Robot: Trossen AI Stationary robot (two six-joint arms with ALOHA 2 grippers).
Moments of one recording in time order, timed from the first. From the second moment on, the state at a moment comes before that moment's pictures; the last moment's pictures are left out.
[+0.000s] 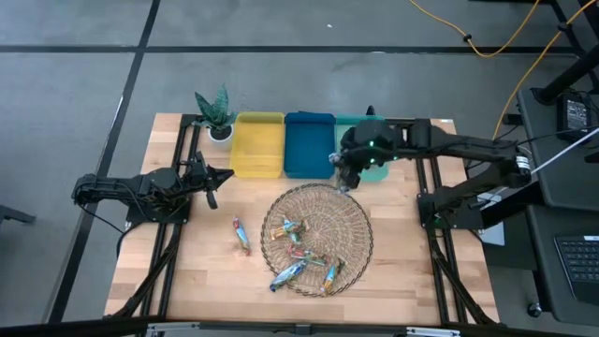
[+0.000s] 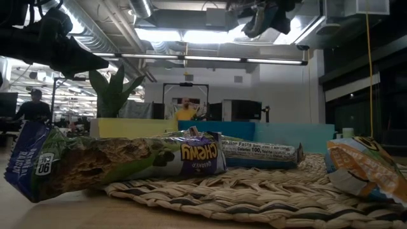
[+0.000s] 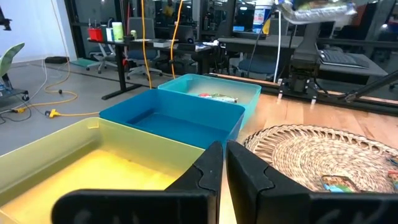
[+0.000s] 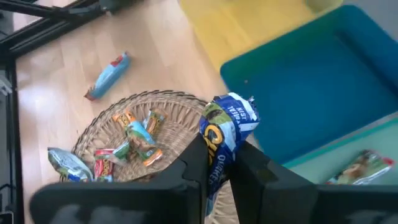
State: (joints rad) left arm -0.03 0.01 0.07 -0.14 -0.45 -0.11; right arm -0.15 1.36 1.40 -0.83 0.02 0.33
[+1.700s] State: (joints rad) left arm -0.03 0.01 0.07 -0.14 -0.45 -0.11; right arm -0.59 2.03 1.94 -0.94 -0.21 -0.25
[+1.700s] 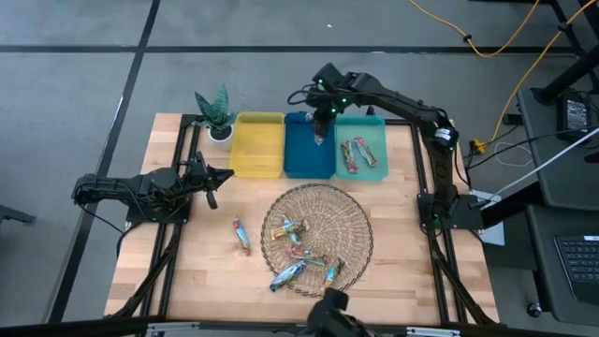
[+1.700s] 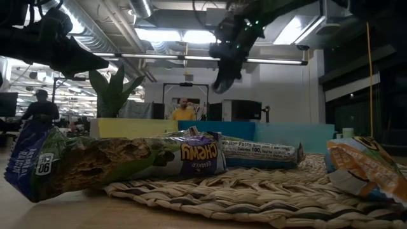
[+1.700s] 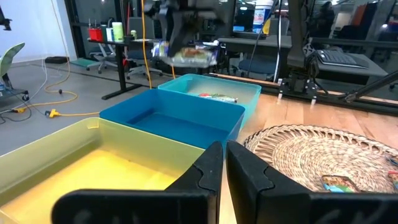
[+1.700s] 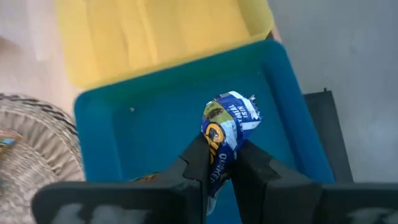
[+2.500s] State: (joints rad) left arm -0.03 0.01 0.07 -0.14 -0.45 -0.11; right arm -0.59 2.27 1.93 -0.92 -0.20 -0.27
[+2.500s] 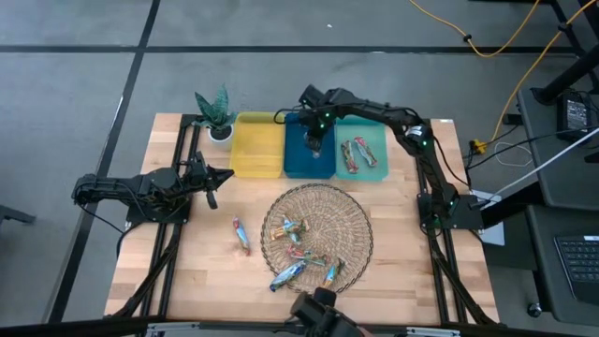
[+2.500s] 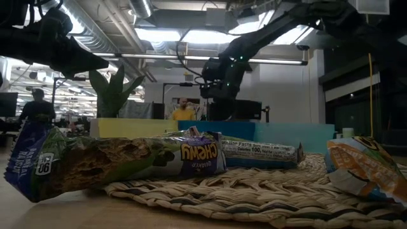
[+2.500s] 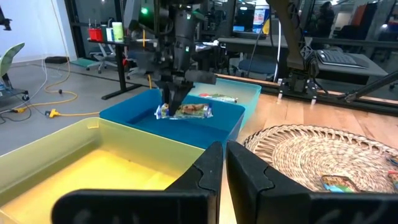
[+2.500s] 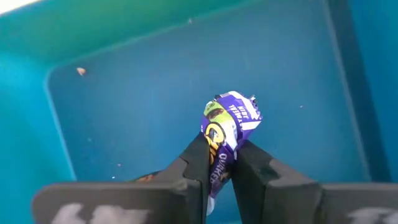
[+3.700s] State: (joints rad) left arm -0.03 0.01 0.07 -0.14 -0.45 -0.11; right arm -0.59 2.26 1.89 -0.94 -0.23 -0.24
